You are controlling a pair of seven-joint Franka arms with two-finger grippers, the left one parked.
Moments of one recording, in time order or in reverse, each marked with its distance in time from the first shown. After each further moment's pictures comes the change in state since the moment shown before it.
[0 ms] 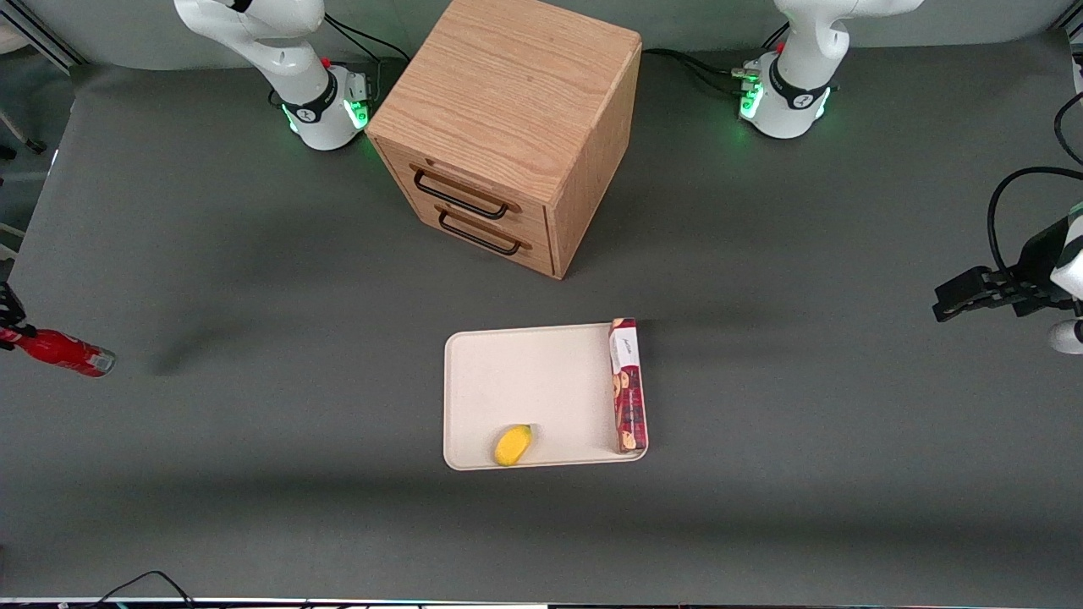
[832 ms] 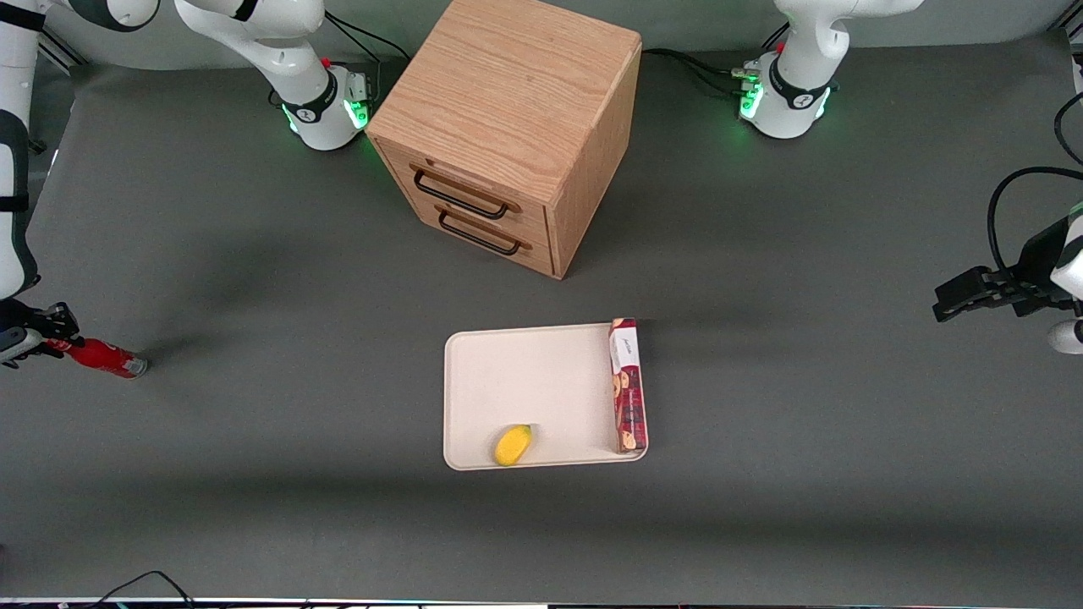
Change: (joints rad) arm -0.023 0.175 -0.047 -0.213 0.082 0.360 -0.083
